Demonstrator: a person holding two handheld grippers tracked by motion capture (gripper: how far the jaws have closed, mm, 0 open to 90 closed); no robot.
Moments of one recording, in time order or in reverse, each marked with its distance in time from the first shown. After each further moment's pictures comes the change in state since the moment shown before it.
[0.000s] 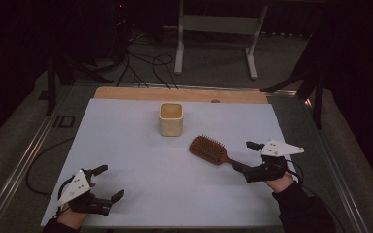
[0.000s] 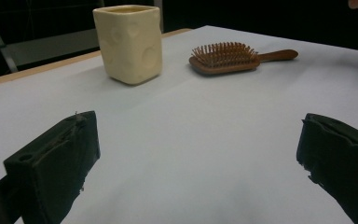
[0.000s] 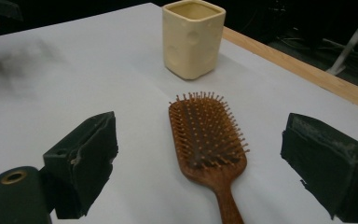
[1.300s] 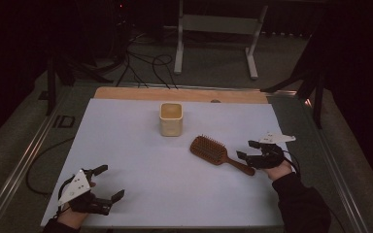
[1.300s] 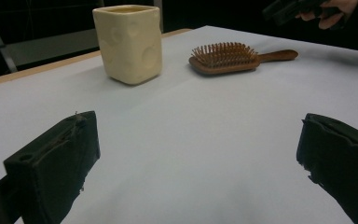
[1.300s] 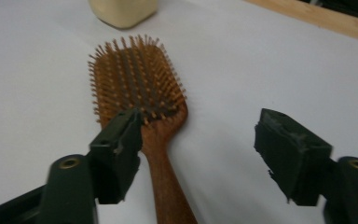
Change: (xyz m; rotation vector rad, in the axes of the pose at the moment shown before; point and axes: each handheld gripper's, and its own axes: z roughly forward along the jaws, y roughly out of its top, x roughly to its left) left arm 0.000 0.000 0.001 -0.002 -0.002 -0.003; right arm -0.054 -0.036 0.033 0.154 -0.100 0.128
